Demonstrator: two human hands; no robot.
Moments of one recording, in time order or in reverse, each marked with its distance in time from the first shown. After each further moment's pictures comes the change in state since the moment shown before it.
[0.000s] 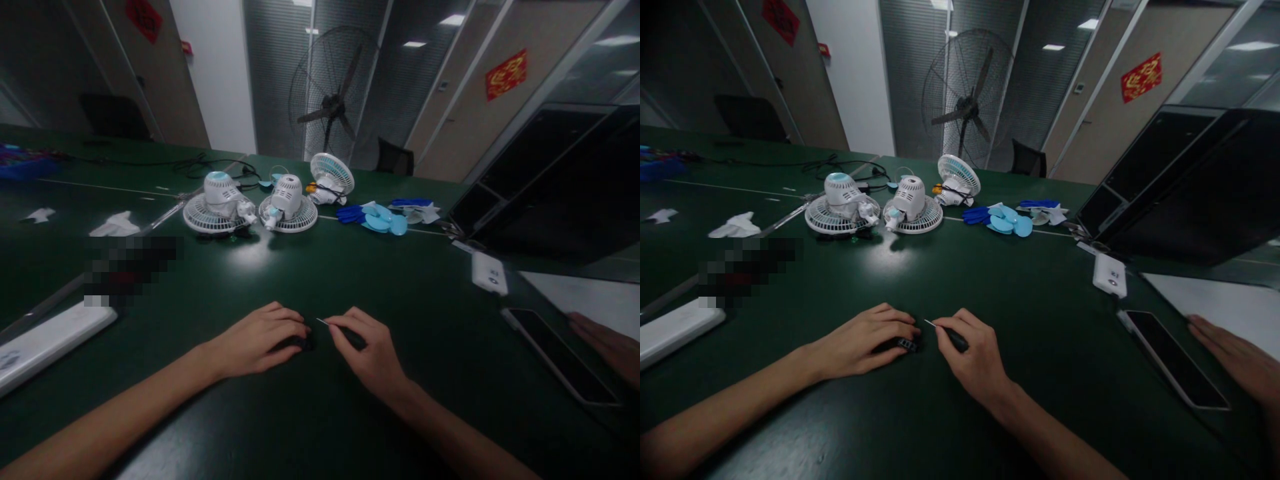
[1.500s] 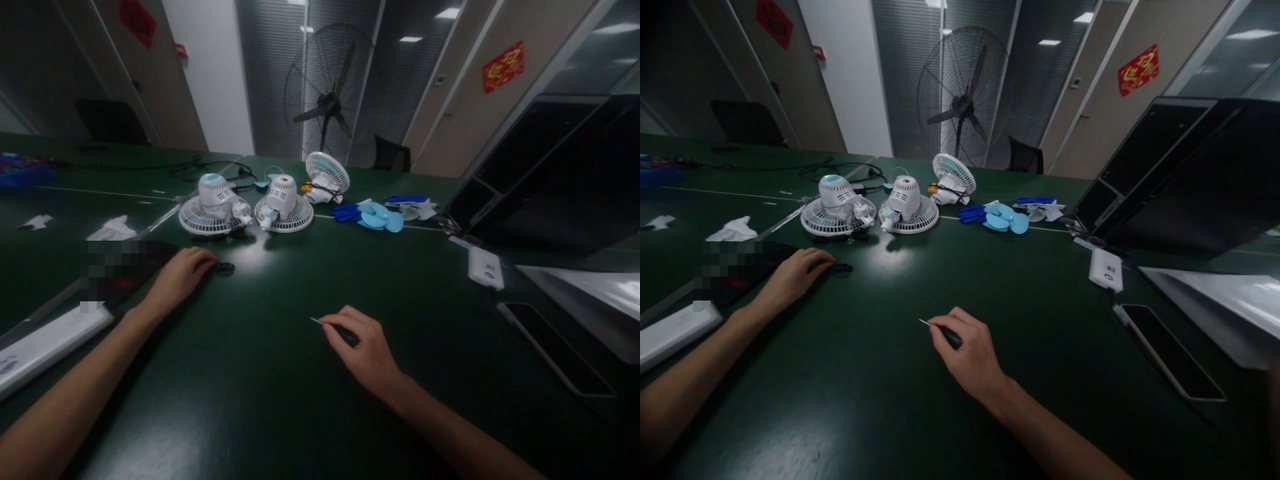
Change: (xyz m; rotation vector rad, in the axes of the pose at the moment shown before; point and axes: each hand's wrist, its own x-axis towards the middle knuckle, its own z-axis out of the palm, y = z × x) left_hand -0.095 -0.148 -0.070 0.355 0.424 -0.684; right_hand -0.002 0.004 -0.004 0.087 -0.062 0.061
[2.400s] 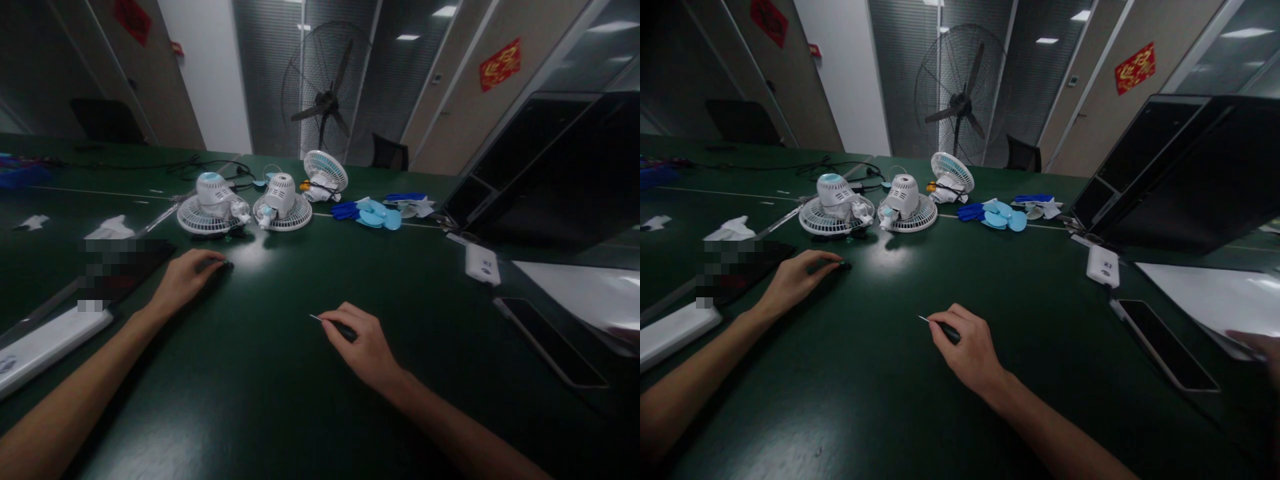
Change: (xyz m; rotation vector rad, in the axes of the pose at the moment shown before) left_hand -0.008 0.034 -0.004 -0.152 0.076 -0.009; right_hand 0.001 0.000 0.000 -0.036 -0.012 0.011
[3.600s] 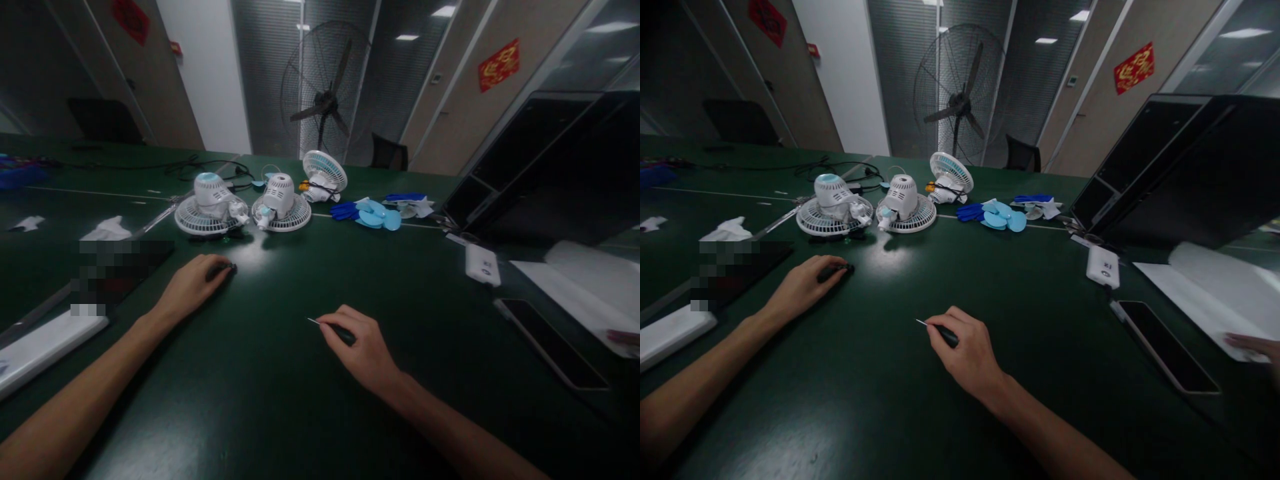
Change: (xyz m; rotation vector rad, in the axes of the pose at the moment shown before) left_hand -0.004 0.015 0.009 0.069 -0.100 0.006; right_hand 0.000 -0.002 -0.001 0.003 -0.012 0.002
